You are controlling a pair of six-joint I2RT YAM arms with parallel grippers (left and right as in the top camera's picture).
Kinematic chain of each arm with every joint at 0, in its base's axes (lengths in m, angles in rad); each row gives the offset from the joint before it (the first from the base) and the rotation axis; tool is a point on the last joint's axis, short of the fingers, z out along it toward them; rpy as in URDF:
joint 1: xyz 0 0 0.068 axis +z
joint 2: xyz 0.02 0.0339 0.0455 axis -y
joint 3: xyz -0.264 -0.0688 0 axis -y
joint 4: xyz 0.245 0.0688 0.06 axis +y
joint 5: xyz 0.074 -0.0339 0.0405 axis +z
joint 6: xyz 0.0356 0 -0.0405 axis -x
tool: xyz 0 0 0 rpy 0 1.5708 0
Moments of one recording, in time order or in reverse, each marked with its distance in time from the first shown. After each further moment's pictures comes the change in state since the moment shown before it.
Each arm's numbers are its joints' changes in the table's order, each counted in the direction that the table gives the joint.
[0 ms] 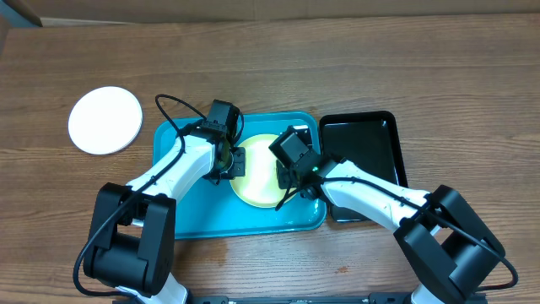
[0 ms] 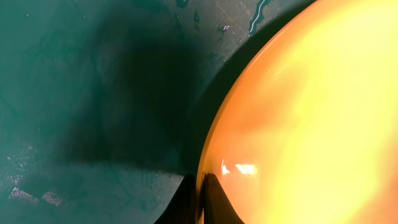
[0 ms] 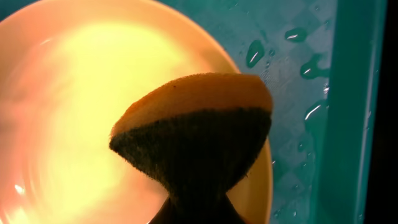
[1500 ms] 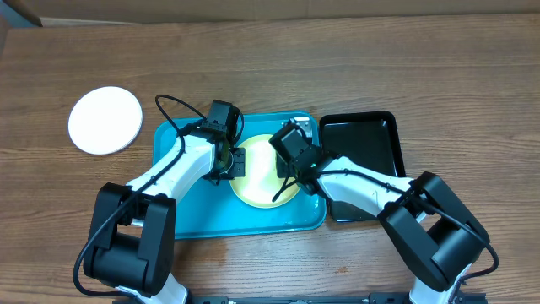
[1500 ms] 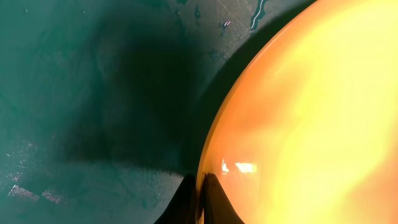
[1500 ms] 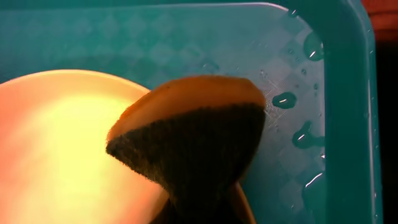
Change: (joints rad) left arm 0.000 0.000 0.001 0.008 0.000 0.000; right arm -0.037 -0.091 0.001 -0.179 -0.074 0.001
